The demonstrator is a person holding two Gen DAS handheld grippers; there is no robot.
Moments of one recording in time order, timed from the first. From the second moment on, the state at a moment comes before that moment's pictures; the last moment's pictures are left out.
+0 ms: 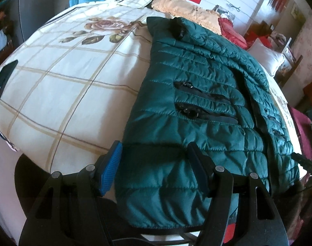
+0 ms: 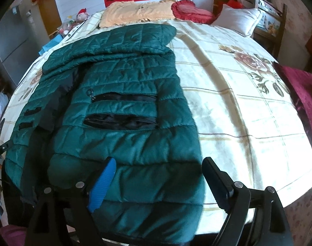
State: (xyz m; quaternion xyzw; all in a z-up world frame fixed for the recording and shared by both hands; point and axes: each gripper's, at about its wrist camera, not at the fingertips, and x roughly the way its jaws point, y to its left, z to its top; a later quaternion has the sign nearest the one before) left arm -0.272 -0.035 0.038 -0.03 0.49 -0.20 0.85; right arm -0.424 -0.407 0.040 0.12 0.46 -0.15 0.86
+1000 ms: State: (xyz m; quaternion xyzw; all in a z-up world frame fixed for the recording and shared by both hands) left arm -0.285 -0.039 0.024 -0.01 0.51 -0.22 0.83; right arm -0.427 -0.421 0.017 0.19 0.50 -0.06 0.84
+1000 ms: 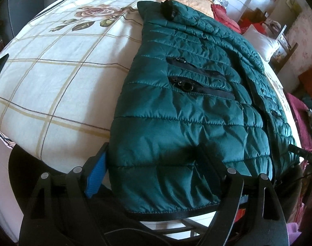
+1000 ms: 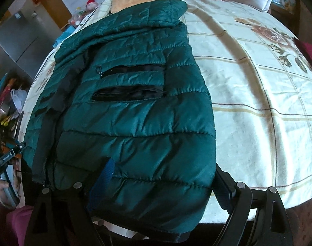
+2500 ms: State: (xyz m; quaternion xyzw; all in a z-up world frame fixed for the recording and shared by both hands) left arm -0.275 -0.030 0.085 -0.04 0.45 -0.28 0.85; right arm -0.409 -0.427 0.101 0.19 0.36 0.00 0.92
